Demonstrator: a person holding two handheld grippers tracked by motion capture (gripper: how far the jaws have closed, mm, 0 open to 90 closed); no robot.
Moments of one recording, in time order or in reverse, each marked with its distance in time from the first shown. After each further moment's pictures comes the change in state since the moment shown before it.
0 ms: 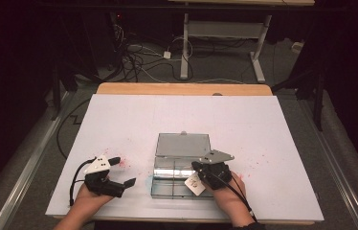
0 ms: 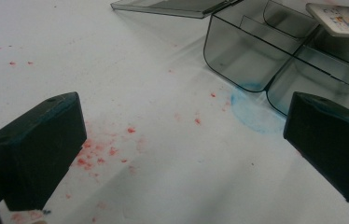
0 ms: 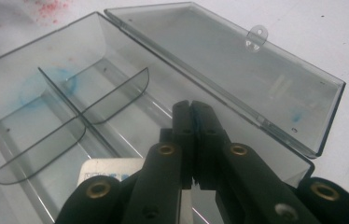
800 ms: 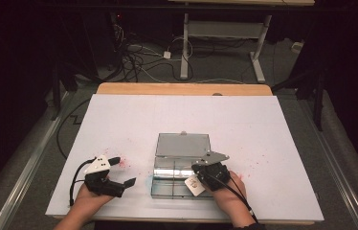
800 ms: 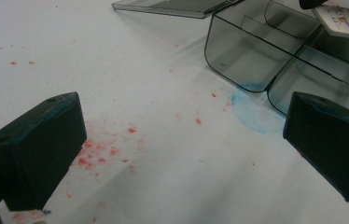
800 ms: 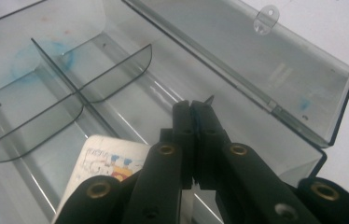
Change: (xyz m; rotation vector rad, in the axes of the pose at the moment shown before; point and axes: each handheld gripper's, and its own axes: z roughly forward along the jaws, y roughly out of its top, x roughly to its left) left arm 0.000 0.000 0.000 -0.001 0.002 -0.002; right arm 0.003 -0.001 0.003 0.079 -0.003 -0.045
